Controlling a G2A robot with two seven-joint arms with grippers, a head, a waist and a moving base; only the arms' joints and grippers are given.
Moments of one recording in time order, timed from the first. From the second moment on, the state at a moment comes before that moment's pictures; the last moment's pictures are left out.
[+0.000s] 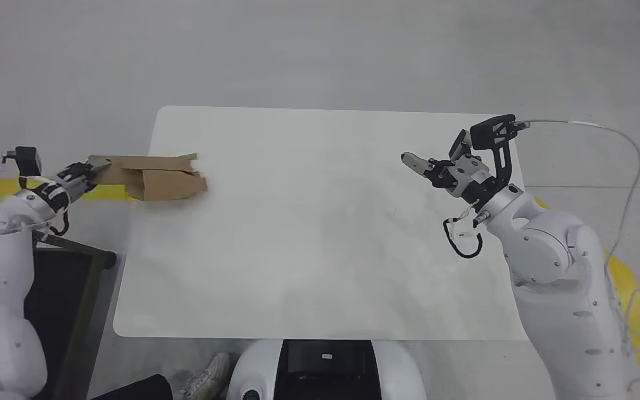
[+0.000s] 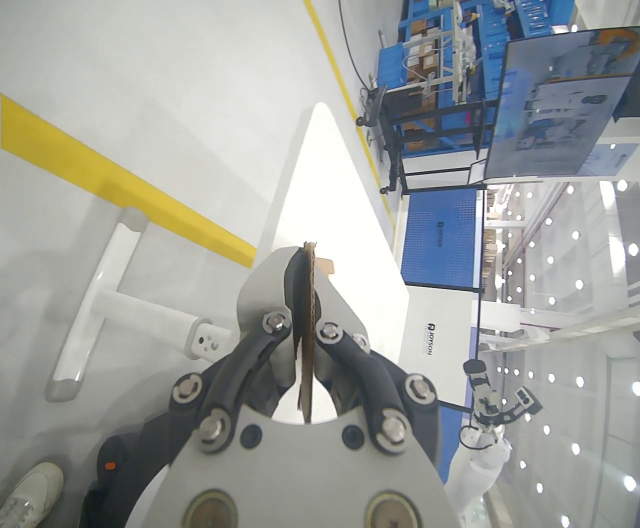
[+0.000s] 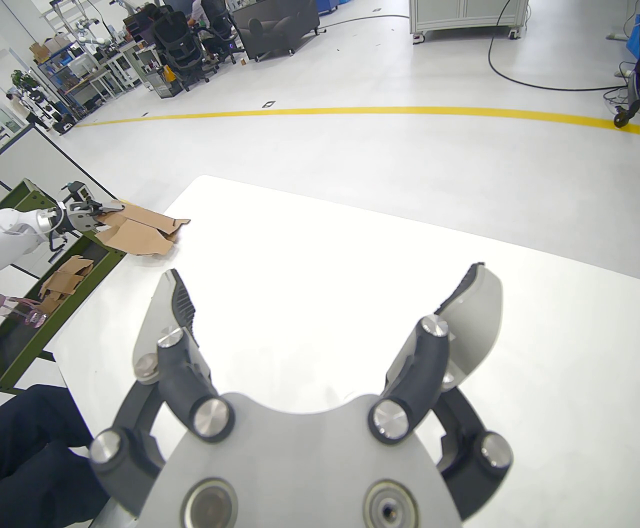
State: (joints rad) left arm 0.50 -0.86 -1.63 -0.29 0.04 -0.50 -1.03; right arm -1.15 -1.12 1.45 -1.88 -0.70 -0.21 0.57
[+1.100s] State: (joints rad) left arm 0.29 -1.13 -1.28 -0.49 -0.27 -0.28 -1.05; right arm -1.15 -1.12 1.45 -1.88 -0.70 -0.21 0.57
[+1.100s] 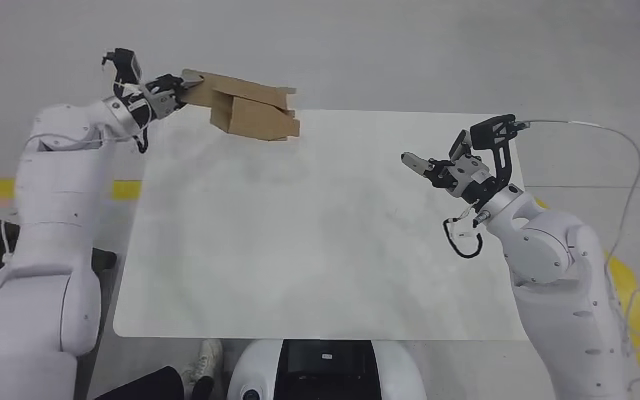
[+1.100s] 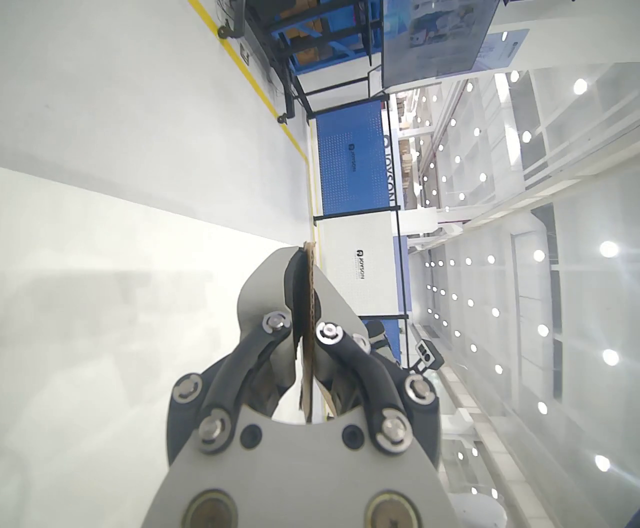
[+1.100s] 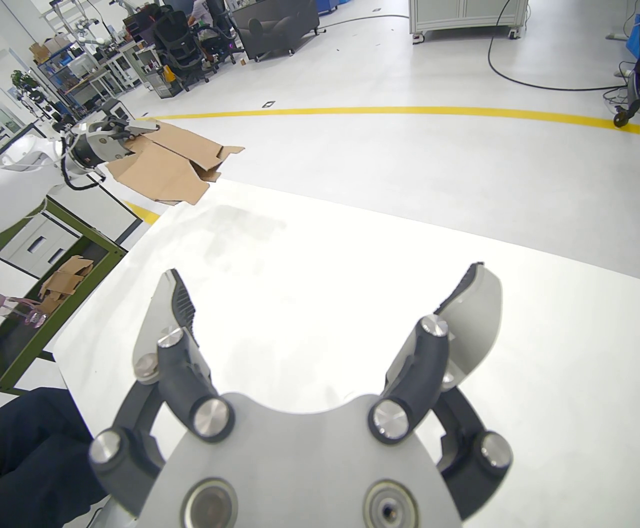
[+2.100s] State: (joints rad) left arm 0.59 -1.17 -1.20 -1.05 -0.38 -0.20 -1.17; right arm -1.15 -1.12 1.45 -1.88 -0.70 -0.21 0.57
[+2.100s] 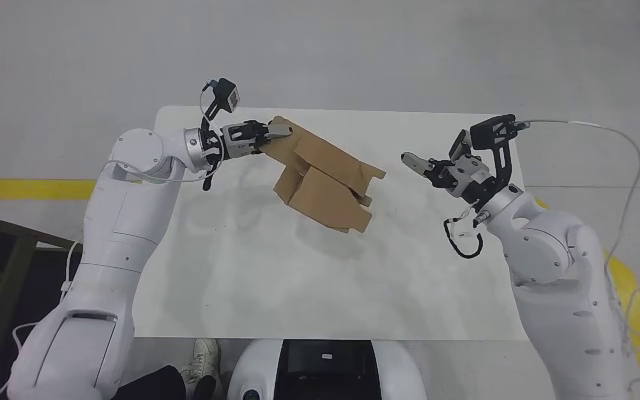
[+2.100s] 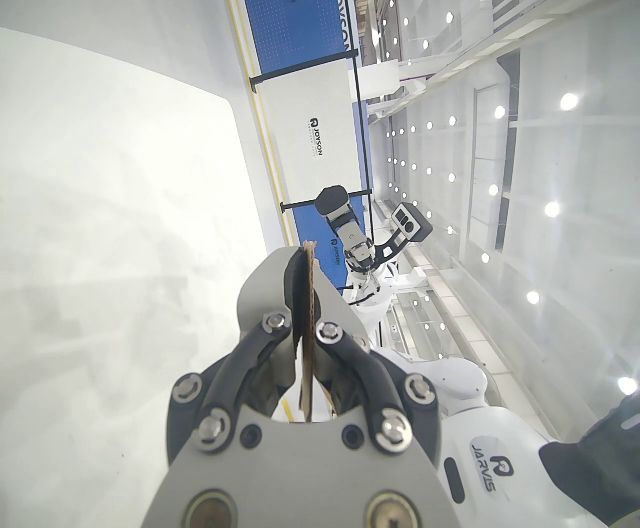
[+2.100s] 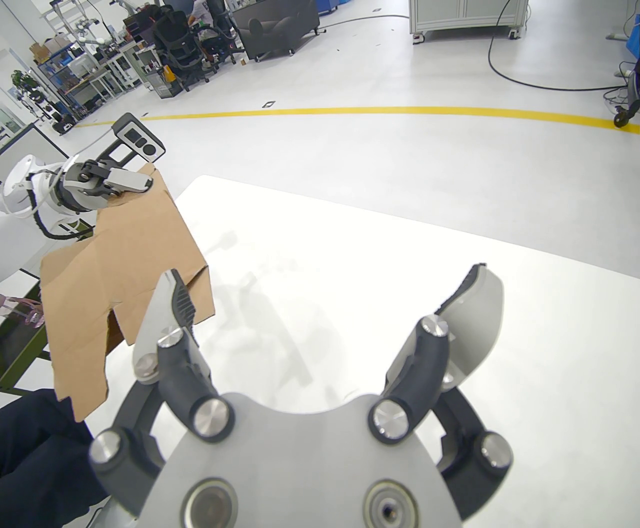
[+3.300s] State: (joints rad) left arm 0.66 -1.16 -1.16 -1.08 -0.39 -0.20 -1.22; right arm -1.15 -1.13 1.42 -1.78 -0.32 -0.23 0.64
